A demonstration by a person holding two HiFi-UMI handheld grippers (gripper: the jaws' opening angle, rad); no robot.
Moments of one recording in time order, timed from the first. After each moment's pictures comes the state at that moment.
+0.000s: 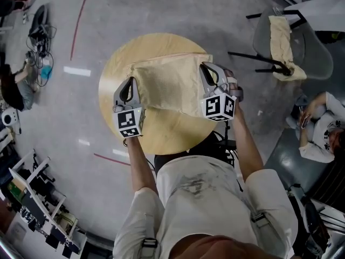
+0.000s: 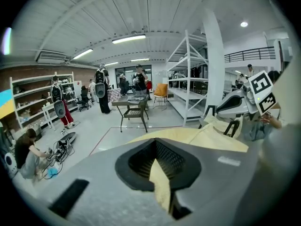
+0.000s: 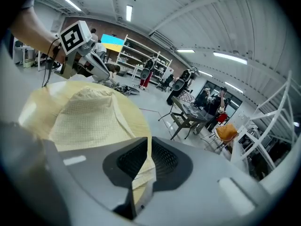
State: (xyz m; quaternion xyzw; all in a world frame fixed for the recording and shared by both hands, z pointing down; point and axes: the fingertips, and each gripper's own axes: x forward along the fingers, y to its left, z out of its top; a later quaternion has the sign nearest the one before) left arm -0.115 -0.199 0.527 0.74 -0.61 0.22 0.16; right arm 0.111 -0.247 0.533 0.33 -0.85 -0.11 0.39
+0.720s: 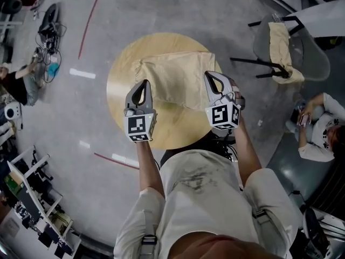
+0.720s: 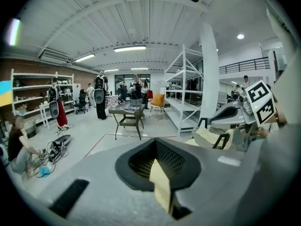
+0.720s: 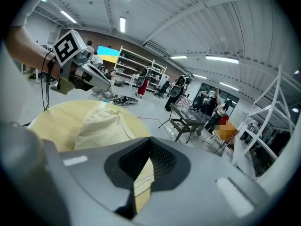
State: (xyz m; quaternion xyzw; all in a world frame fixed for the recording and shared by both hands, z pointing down) left arm -0.081 -0.152 0.457 0.77 -0.60 0.16 0.15; right arm 0.109 -0.191 0.470 0.34 -0.87 -0.09 0.34
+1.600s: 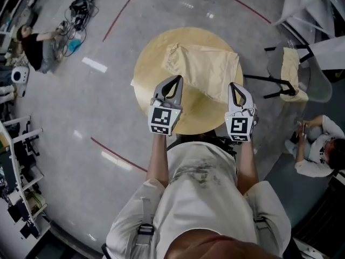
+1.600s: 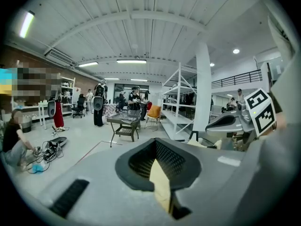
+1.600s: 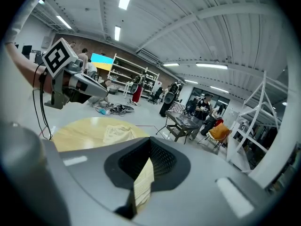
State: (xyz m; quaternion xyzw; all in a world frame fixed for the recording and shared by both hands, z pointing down) left arm -0.068 -0.044 0.383 0.79 -0.59 0.09 0.13; right arm 0.102 -0.073 0.392 0.39 -0.87 -0.08 0.30
